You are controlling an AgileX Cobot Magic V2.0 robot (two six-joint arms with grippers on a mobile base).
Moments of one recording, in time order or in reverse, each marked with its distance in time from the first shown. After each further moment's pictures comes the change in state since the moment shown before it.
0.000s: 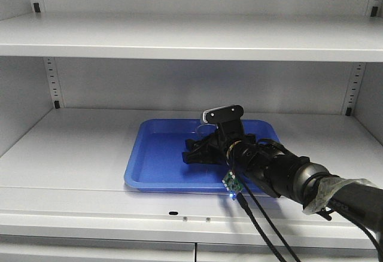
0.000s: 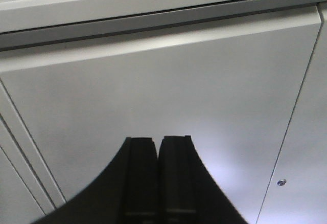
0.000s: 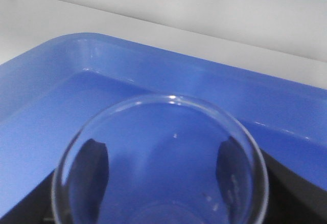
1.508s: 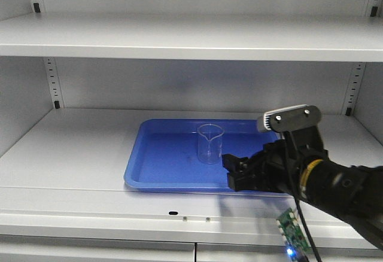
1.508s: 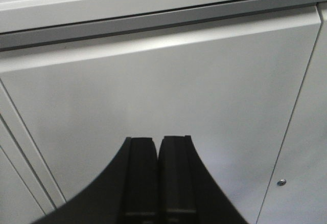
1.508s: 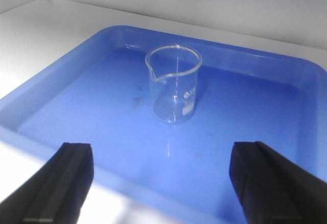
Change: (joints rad) left arm 0.000 0.000 0.000 0.000 0.000 0.000; right arm 0.021 -0.714 0.674 -0.001 0.086 0.044
